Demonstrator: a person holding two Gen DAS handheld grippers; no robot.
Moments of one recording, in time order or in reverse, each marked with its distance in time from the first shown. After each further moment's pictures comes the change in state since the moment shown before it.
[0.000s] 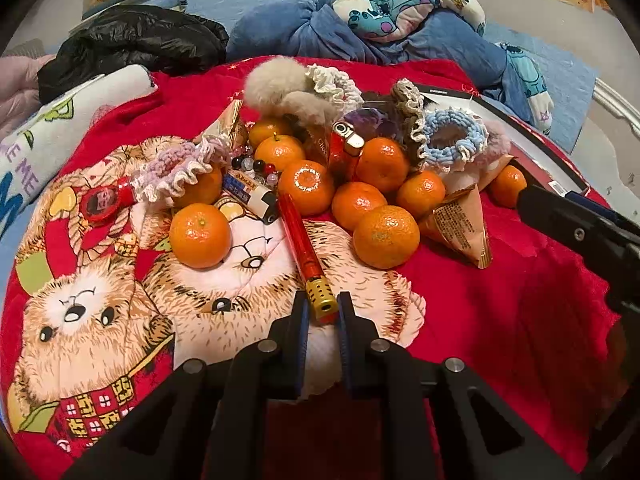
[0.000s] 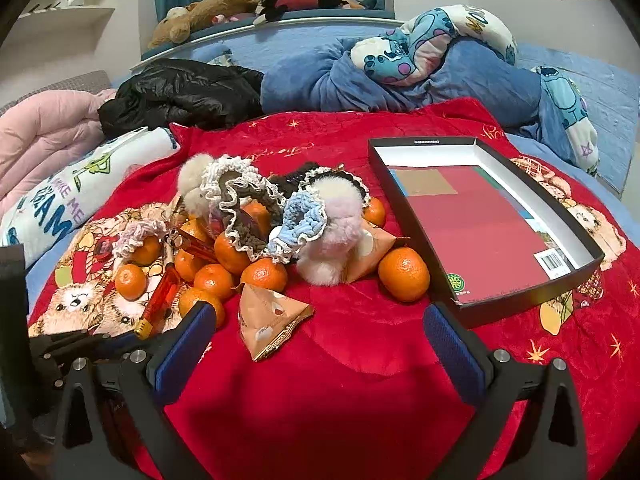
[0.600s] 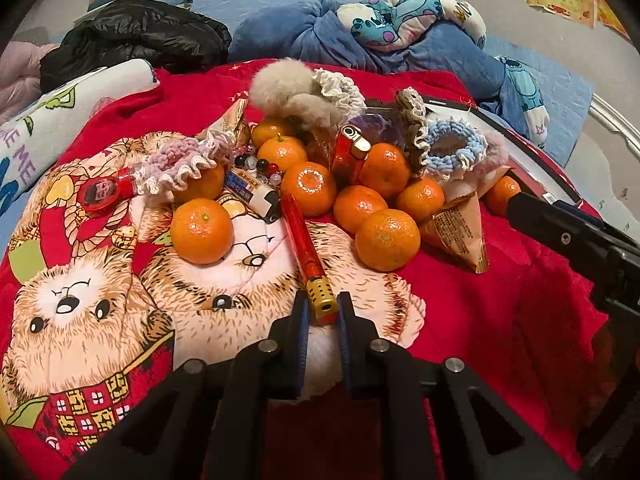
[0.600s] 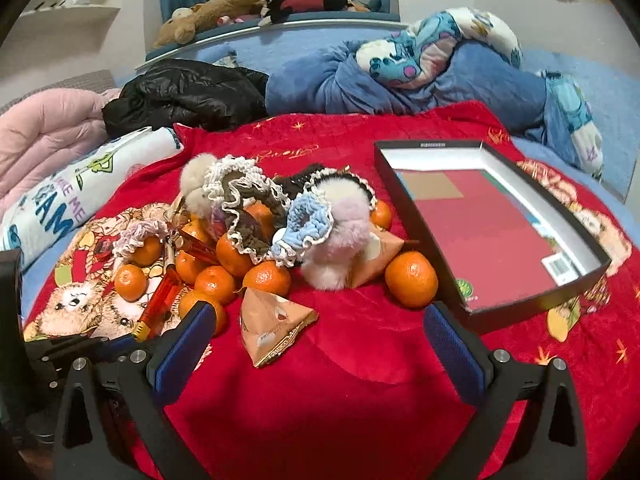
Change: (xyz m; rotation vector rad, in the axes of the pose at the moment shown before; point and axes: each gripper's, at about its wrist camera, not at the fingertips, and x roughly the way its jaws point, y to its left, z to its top) left arm -0.009 0.014 -0.010 -0.034 -0.027 -0.032; right arm 0.005 -0.002 -0.001 -0.008 -0.012 0.021
